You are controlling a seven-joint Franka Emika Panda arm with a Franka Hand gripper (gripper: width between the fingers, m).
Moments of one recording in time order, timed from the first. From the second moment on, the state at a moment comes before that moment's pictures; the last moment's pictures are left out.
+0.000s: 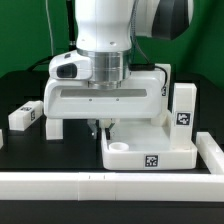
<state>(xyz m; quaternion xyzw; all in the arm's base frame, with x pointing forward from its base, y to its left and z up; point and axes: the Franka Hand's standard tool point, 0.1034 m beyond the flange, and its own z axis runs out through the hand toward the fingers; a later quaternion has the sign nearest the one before) 0.506 -0.035 0.011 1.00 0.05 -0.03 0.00</state>
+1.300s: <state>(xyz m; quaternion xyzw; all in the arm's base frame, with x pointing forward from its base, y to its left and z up) 0.539 -0.037 0.013 0.90 0.44 -0.03 0.04</state>
